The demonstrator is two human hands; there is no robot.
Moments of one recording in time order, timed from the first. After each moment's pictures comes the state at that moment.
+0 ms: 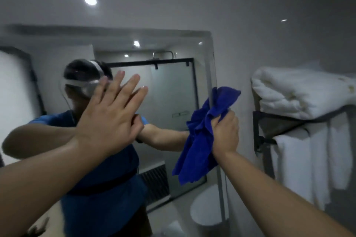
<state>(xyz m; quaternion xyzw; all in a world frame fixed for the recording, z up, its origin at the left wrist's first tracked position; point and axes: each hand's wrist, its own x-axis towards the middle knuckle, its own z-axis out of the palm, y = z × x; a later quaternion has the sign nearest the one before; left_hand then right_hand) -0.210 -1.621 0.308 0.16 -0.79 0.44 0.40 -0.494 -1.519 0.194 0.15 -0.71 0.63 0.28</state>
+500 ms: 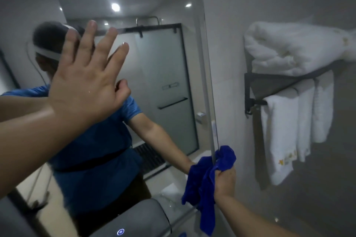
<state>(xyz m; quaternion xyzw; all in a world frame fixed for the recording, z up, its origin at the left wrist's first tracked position) -0.208 -1.630 0.305 0.15 -0.75 0.47 0.43 -0.463 -1.507 -0.080 -0.01 -0.74 0.67 -0.03</state>
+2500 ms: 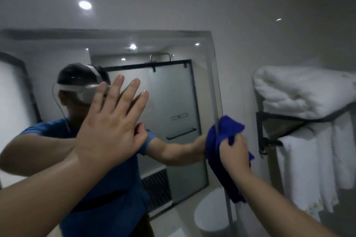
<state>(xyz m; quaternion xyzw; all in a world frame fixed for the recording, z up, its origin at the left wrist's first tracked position) -0.209 -1.626 0.310 0.17 -0.77 0.47 0.40 -0.484 -1.496 0.163 0.18 -0.71 0.67 0.08</state>
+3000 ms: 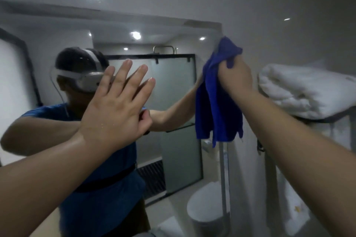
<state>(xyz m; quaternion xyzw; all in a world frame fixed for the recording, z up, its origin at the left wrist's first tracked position) -0.206 -1.624 0.308 0.18 -0.77 0.47 0.39 -0.508 -1.490 0.351 0.29 -0.71 0.59 0.24</state>
